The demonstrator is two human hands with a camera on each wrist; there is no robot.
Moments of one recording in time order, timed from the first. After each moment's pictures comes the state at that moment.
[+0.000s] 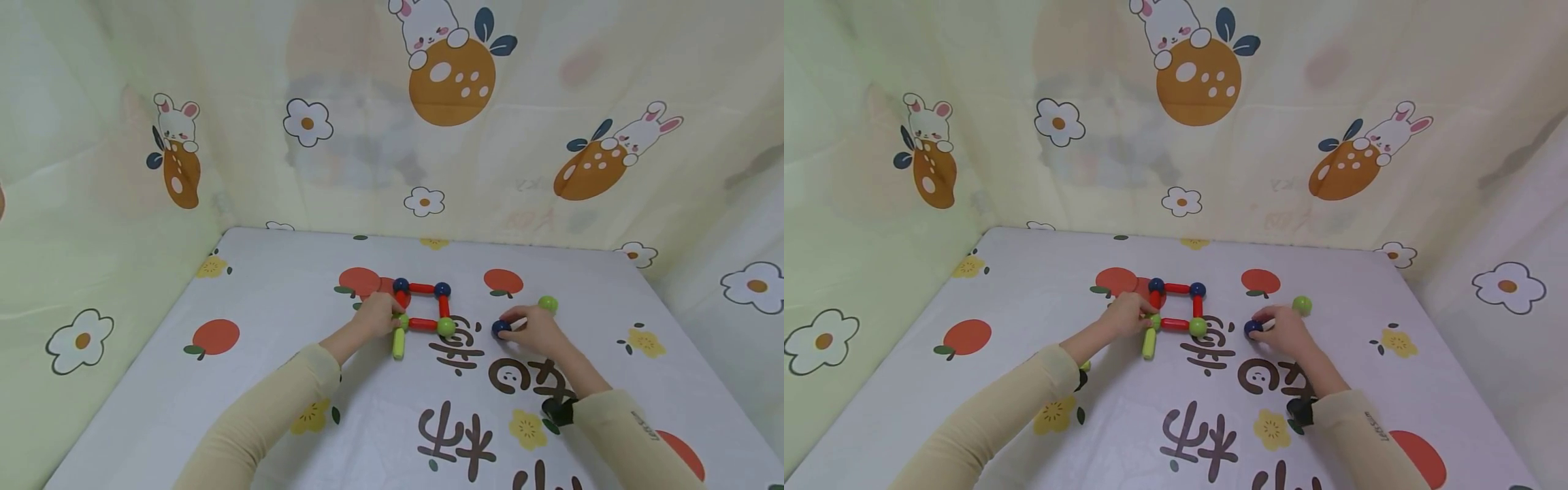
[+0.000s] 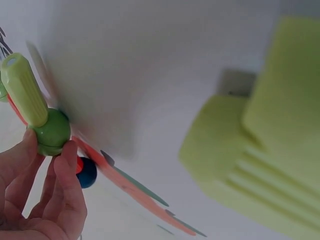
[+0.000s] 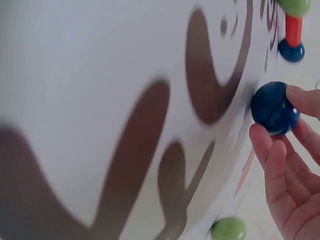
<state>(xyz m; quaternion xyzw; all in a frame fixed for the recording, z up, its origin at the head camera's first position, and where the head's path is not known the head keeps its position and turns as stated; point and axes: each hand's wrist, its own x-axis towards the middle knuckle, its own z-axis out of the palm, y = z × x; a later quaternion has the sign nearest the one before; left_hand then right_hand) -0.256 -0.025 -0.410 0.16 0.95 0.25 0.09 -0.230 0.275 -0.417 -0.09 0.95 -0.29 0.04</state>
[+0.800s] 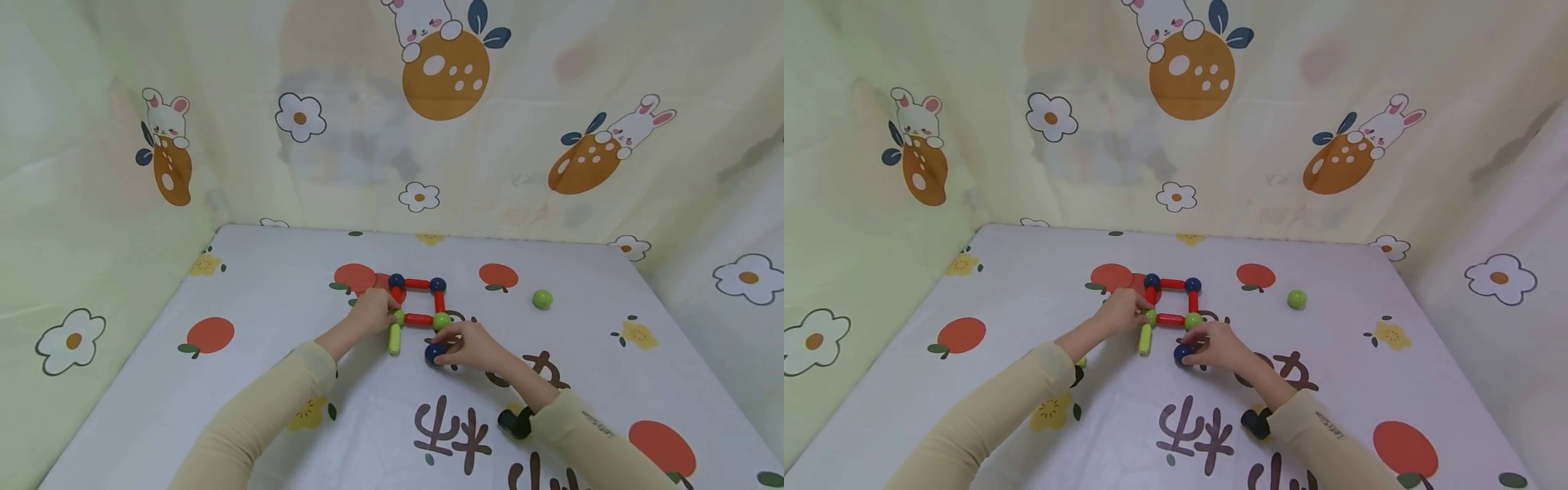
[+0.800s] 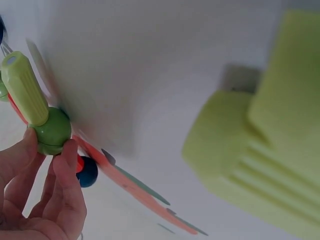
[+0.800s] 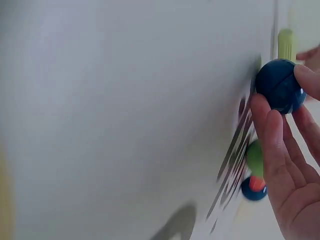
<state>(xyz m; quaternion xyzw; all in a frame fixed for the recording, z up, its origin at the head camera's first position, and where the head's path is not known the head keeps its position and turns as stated) -0.259 -0.024 -0.415 0.17 0.95 0.25 0.09 -0.209 0.193 -0.423 -0.22 0.88 -0.39 0.15</state>
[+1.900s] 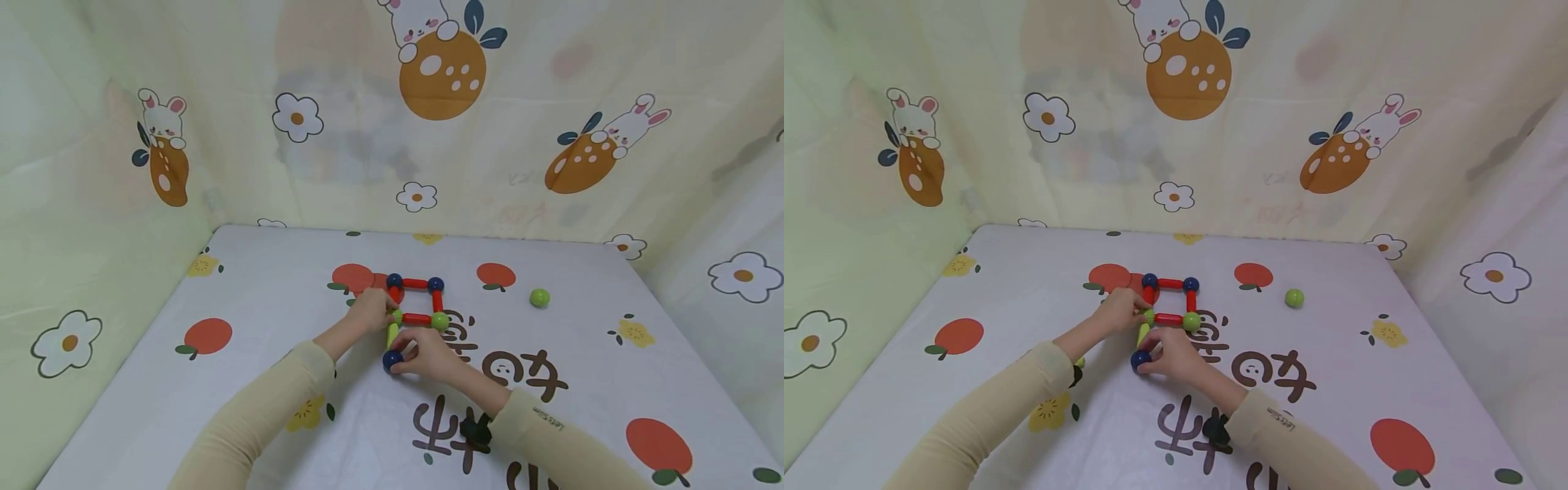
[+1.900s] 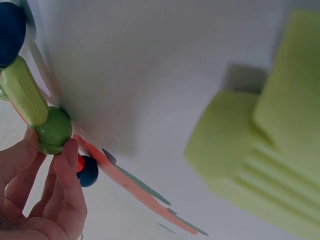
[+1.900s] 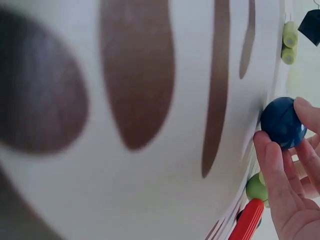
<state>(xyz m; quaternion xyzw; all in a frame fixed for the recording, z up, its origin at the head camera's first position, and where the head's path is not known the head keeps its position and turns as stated) -0.258 -0.025 -0.411 0.17 0.95 0.23 0.09 -0.192 0.122 -0.427 -0.19 0.87 -0.42 0.15</state>
